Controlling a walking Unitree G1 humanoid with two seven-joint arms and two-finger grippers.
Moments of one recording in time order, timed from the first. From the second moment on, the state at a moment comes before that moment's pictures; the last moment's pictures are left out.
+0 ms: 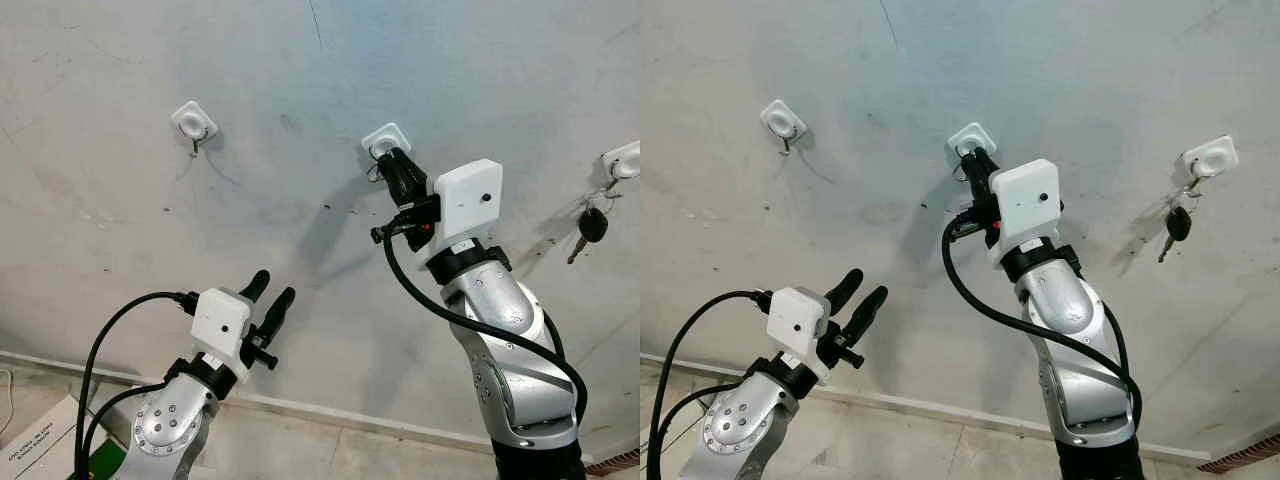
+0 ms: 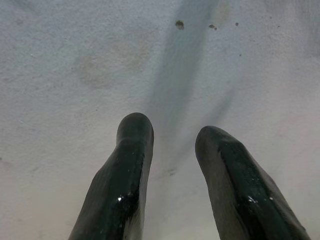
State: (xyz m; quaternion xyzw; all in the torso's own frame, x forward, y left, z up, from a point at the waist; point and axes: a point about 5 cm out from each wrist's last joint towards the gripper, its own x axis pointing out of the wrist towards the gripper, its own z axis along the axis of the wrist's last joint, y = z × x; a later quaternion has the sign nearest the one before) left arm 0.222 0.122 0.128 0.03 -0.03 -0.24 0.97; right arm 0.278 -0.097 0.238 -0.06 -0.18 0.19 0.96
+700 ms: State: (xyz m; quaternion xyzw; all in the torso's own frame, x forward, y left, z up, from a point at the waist) left arm 0.222 0.120 0.124 0.03 -0.02 -0.25 0.97; right arm 0.281 -0.094 0.249 -0.03 -0.19 0.21 0.96
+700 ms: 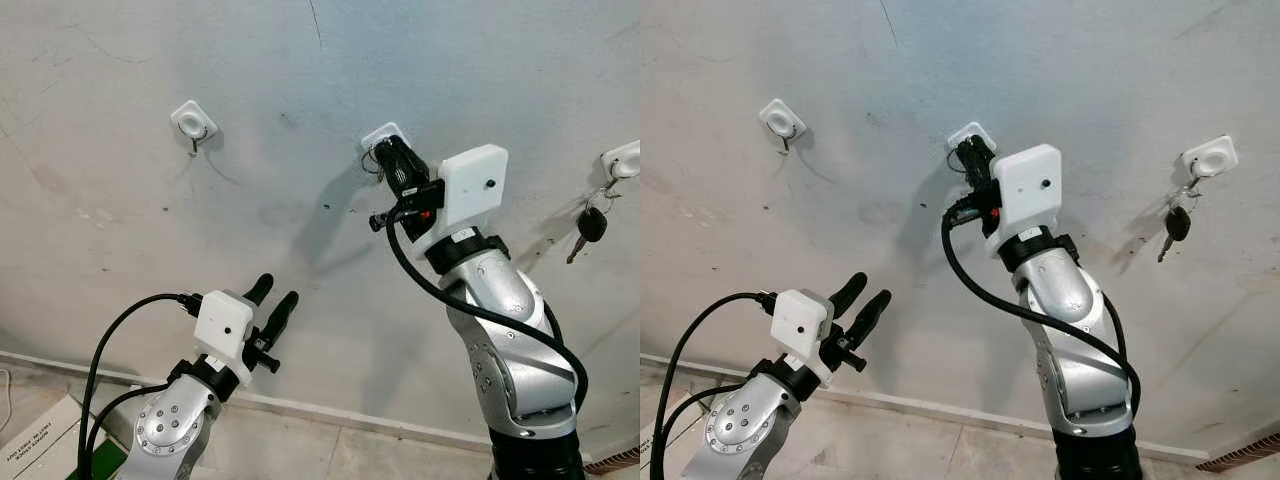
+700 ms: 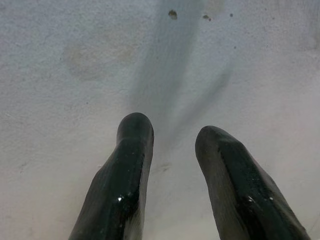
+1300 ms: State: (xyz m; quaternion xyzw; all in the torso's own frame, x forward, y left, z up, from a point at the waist) left arm 0.223 0.120 0.123 0.03 -0.02 -0.25 0.97; right arm 0.263 -0.103 0.221 -0.05 -0.14 0.23 0.96
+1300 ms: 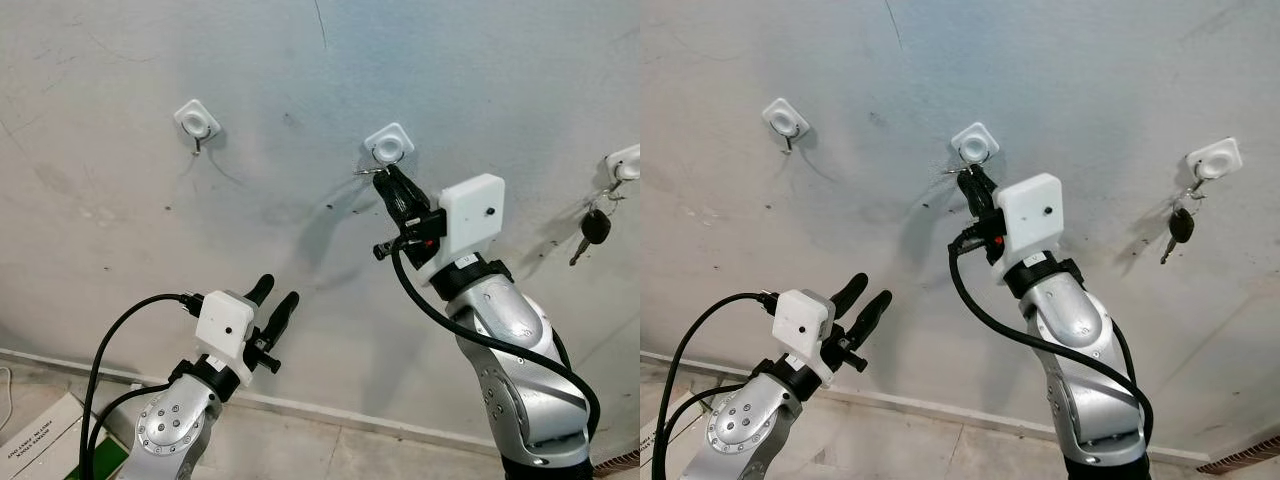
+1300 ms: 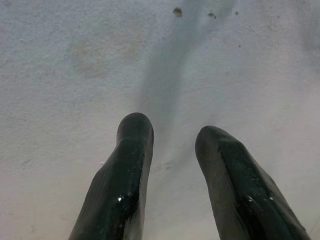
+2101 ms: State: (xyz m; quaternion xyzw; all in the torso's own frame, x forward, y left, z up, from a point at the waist) left arm 0.227 0.118 0.122 0.03 -0.02 -0.25 0.97; right arm 0.264 -0.113 0.227 -0.06 -0.14 0.22 0.96
